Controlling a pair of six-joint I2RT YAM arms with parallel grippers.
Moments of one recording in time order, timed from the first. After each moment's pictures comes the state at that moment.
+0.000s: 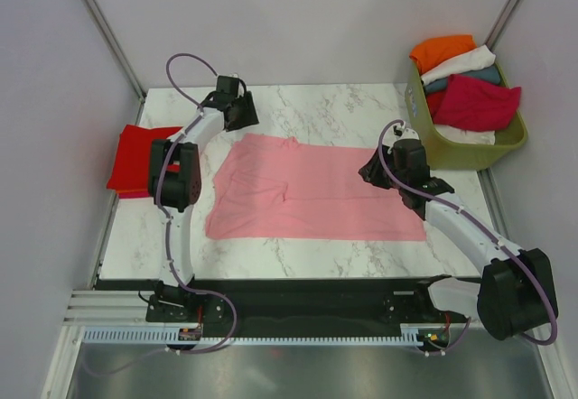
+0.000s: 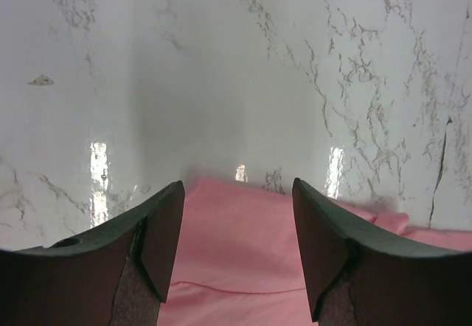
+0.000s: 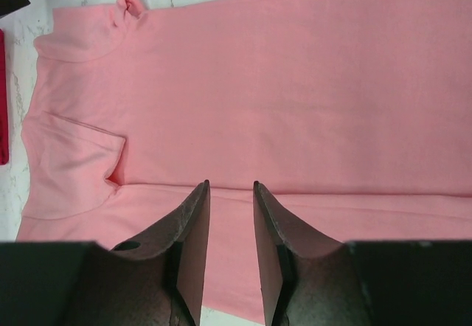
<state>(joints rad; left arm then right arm) -0.20 2.25 1.84 -0.37 0.01 -0.39 0.30 1.22 0.77 -0.14 -0.05 0.57</state>
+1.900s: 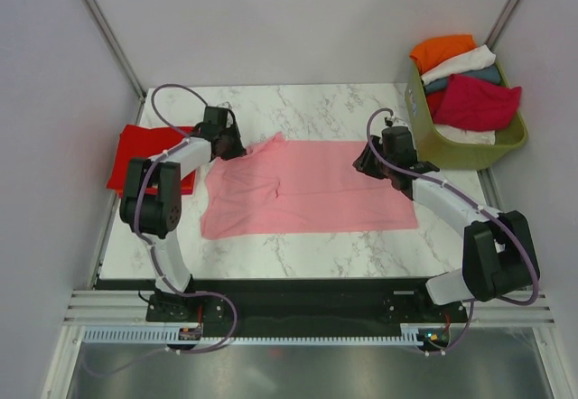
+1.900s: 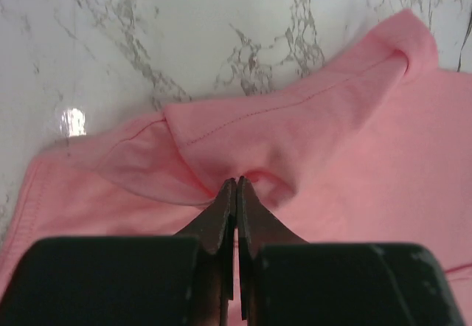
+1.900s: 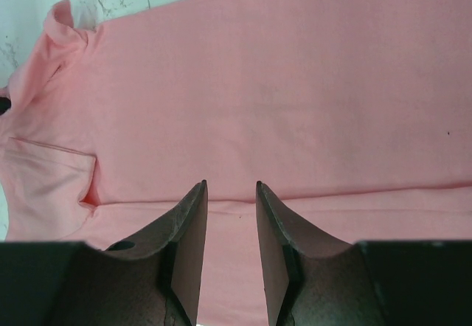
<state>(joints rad) -0.19 1.92 1.28 -0.18 0.11 -0.42 0.30 1.43 0.89 -0.12 -0.03 0.58</state>
